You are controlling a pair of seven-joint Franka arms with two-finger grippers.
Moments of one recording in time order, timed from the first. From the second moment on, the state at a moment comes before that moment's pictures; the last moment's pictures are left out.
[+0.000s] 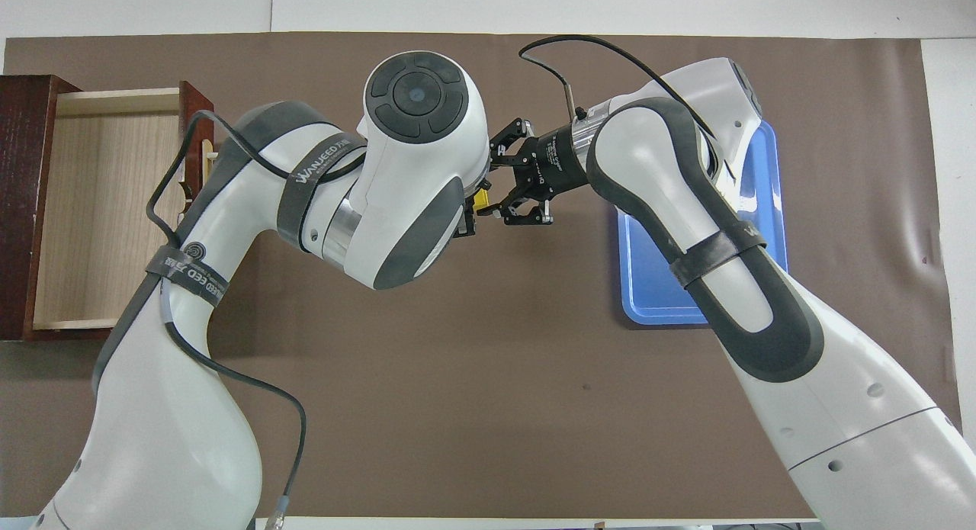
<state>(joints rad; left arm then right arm) -0.61 0.48 -0.03 -1.32 0.01 1.88 -2.28 0.38 0.53 -0.05 -1.52 1.01 1.98 1.26</state>
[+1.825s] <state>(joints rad) -0.38 0.36 0.00 -1.42 0.03 1.76 -2.01 0.26 0.53 -0.06 -1.52 1.04 1.91 1.22</state>
